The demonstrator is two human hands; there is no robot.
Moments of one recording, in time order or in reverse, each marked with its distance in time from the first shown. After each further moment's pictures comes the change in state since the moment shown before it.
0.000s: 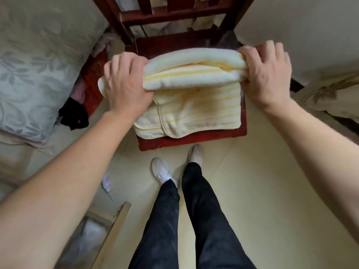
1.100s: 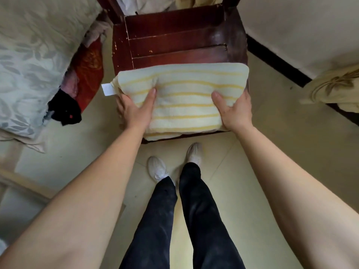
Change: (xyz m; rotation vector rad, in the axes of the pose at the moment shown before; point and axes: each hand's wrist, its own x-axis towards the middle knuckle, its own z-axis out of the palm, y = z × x) left_hand -0.092 0.009 0.111 -0.585 -0.374 -1.057; right_hand -0.098 -0.055 0.086 0.867 -0.451 0.825
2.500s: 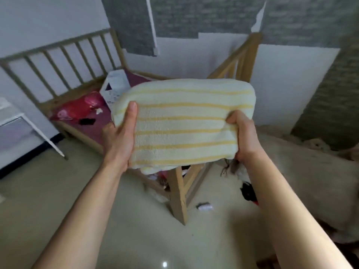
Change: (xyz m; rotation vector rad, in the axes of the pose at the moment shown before) left_hand -0.779 -0.195 -0.459 -1.068 1.599 -0.059; right_hand -0.728 -0.322 -0.085 0.297 -1.592 -0.852
